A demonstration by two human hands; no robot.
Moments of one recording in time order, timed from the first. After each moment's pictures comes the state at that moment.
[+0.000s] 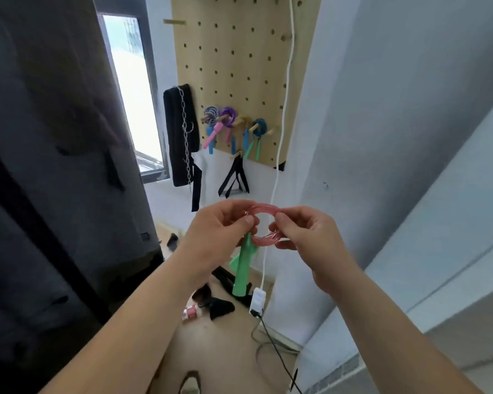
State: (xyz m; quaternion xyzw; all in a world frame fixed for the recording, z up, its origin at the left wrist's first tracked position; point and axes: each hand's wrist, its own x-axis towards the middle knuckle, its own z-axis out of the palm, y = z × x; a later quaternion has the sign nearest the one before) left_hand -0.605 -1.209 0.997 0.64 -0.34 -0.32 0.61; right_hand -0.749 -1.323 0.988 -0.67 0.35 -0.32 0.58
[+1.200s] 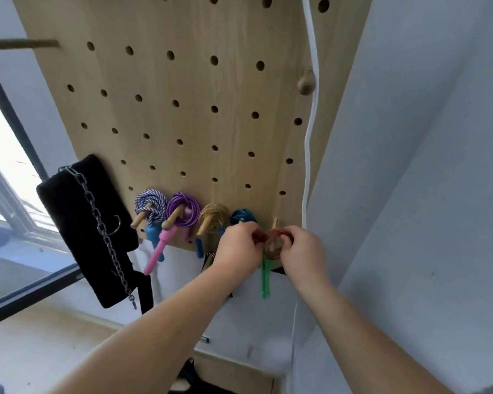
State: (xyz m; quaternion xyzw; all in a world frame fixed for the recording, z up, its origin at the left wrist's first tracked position) left_hand -0.280 -1.738 0.954 0.73 -0.56 -0.16 0.36; right_hand -0.412 -1.780 0.947 -0.73 0.57 -0.32 0.20
